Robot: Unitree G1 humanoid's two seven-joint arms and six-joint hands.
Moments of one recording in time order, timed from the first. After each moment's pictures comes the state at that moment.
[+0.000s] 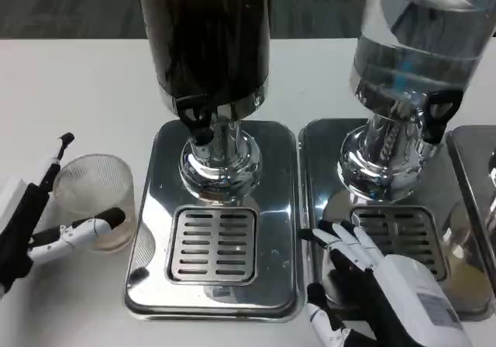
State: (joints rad) left arm -0.29 0.64 -0.11 1.12 0.46 -0.84 0.30; right arm 0.55 -0.25 0.32 -0.44 -0.80 -0.08 -0.05
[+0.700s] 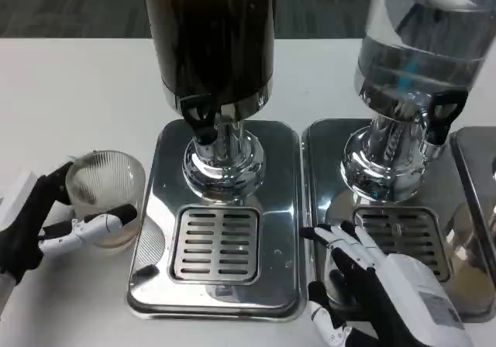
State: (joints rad) left arm -0.34 0.62 -0.14 1.17 0.40 -0.88 0.25; right arm 0.55 -0.25 0.31 -0.44 -0.78 -0.08 -0.05
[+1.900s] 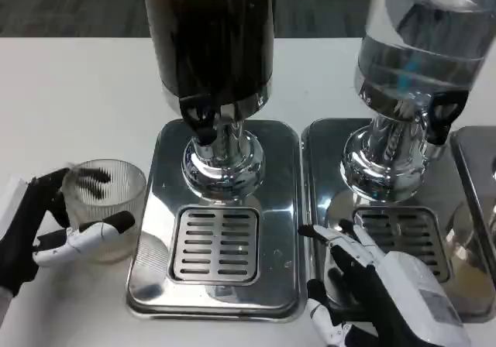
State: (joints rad) left arm -0.25 0.61 -0.12 1.12 0.41 -0.99 0.37; right arm 0.55 -0.25 0.31 -0.44 -0.75 -0.08 -0.05
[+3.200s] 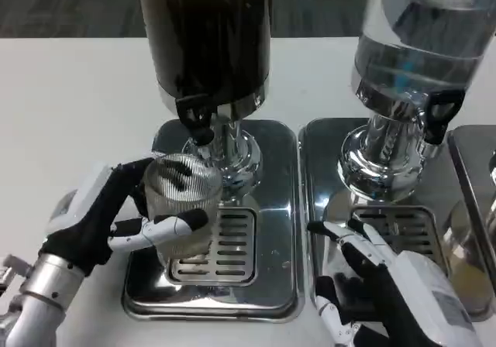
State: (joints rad) left arm -0.36 0.48 -0.18 1.12 0.47 -1.01 0.30; right arm 0.59 -0.23 0.29 -0.49 -0.74 -0.08 -0.05
